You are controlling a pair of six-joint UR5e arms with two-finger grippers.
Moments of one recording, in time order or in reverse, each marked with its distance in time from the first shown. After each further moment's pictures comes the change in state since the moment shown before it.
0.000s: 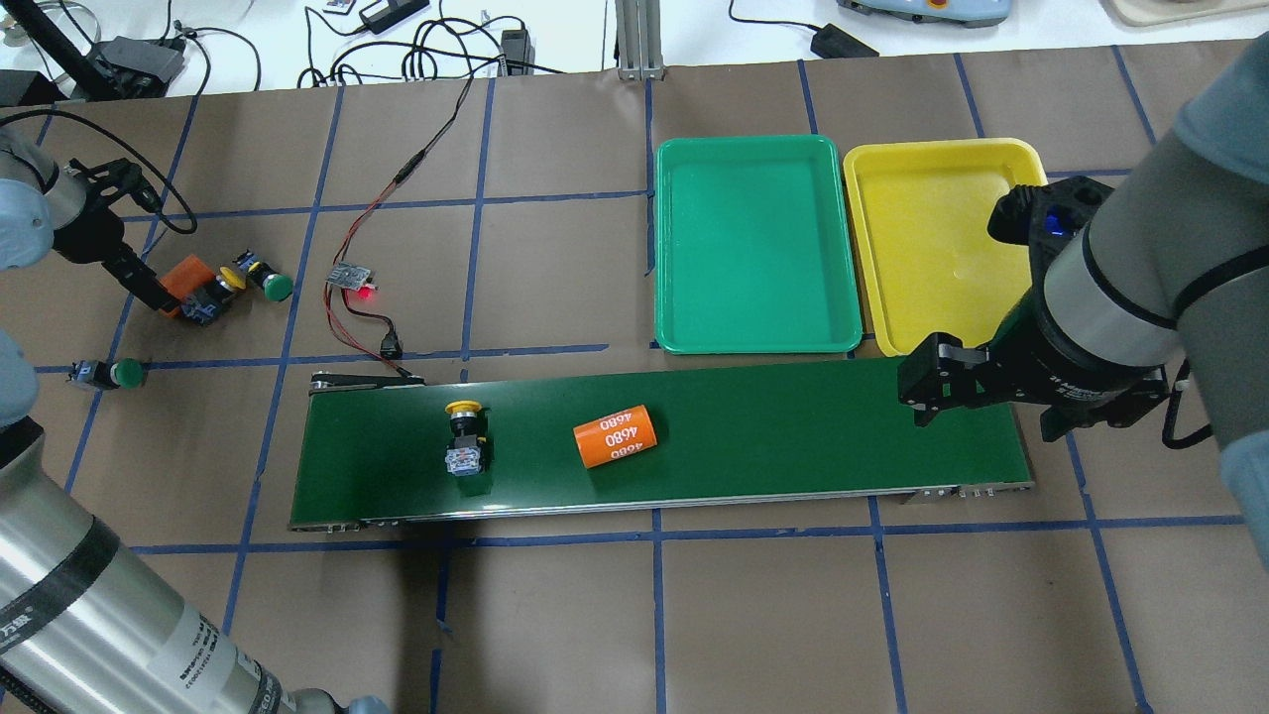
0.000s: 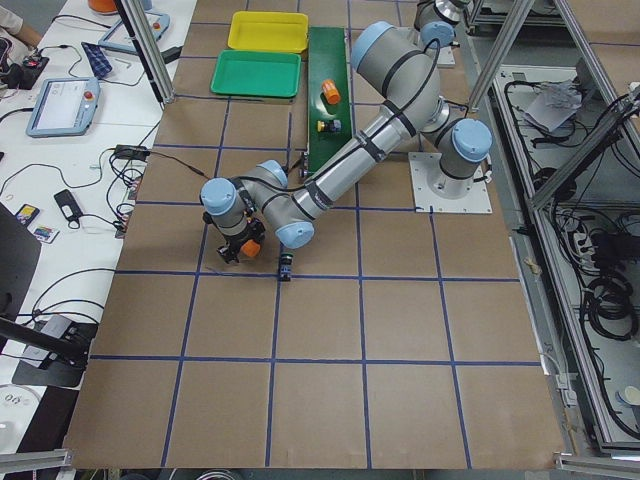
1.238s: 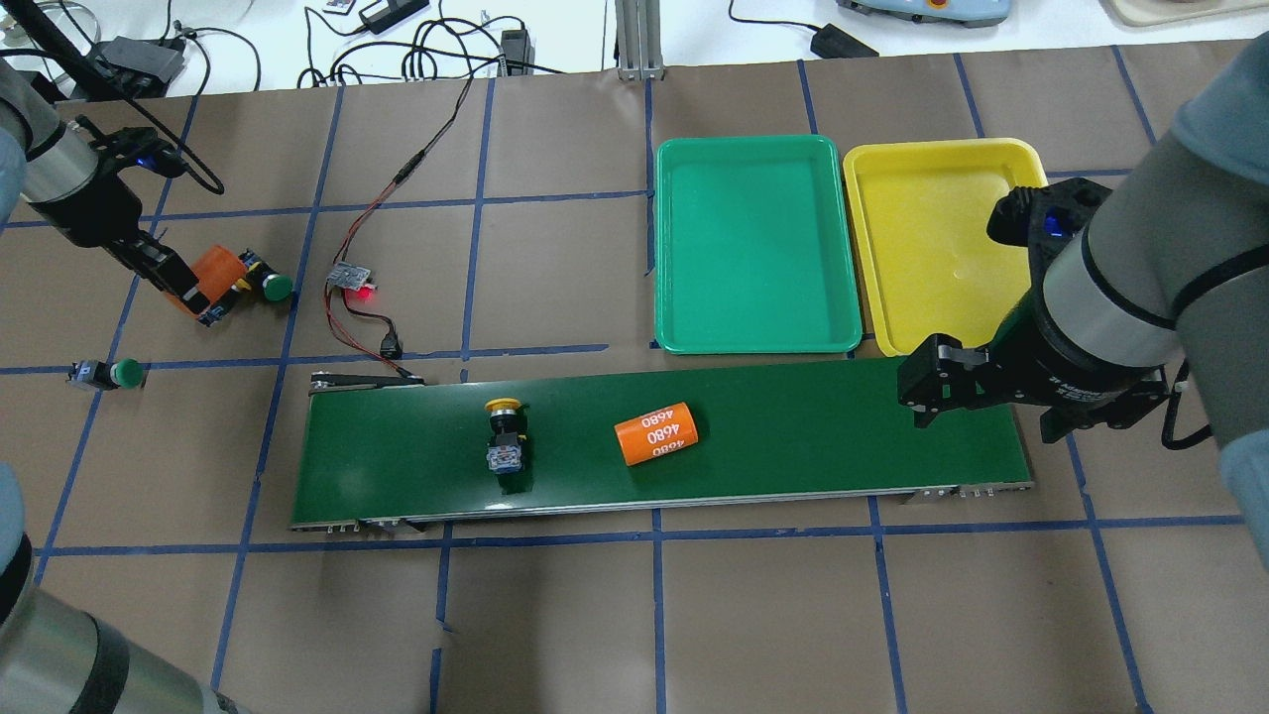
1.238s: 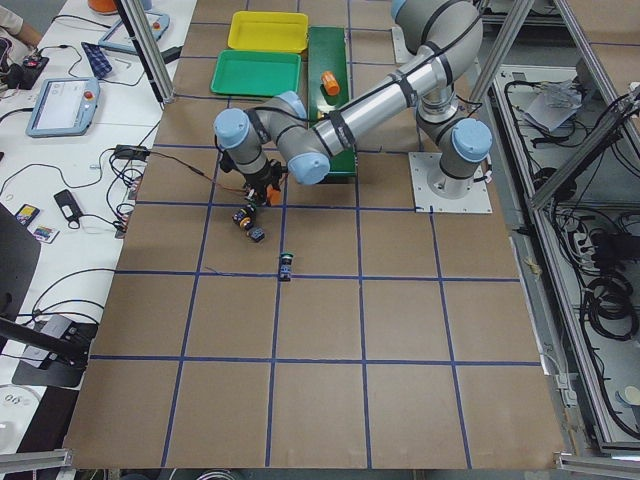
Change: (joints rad) left arm -0.147 0.363 -0.219 -0.298 -0.001 -0.450; right arm 0.000 0.000 0.000 0.004 0.000 0.000
